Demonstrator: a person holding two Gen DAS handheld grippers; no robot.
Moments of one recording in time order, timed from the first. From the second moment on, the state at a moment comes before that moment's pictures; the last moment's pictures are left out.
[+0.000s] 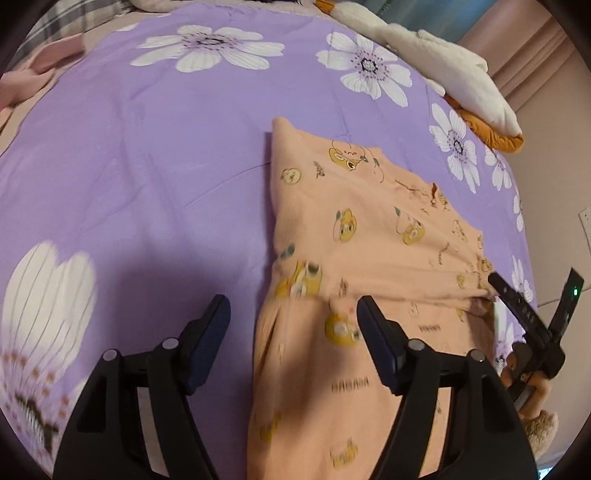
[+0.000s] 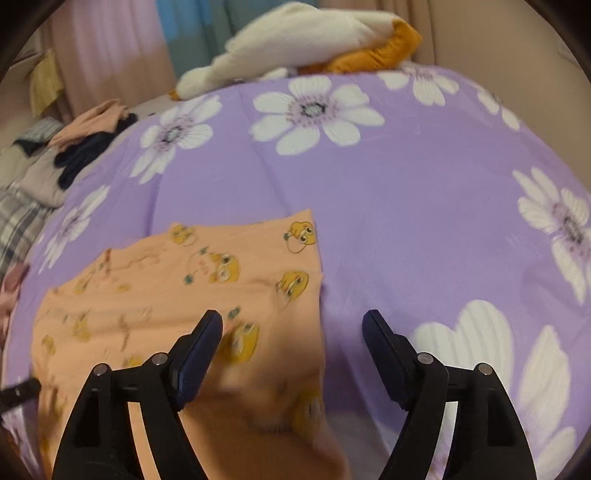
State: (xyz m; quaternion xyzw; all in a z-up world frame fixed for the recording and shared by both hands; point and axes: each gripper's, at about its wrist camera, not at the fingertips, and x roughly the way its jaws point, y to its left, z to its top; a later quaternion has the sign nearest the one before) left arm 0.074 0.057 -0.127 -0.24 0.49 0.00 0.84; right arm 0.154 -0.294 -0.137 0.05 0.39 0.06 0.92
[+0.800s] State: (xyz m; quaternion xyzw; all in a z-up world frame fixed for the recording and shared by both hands) left arm -0.025 0.037 -0.137 -0.26 0.52 -0.03 0.81; right arm 0.017 -0.337 -0.152 0.13 0.46 0.16 0.86
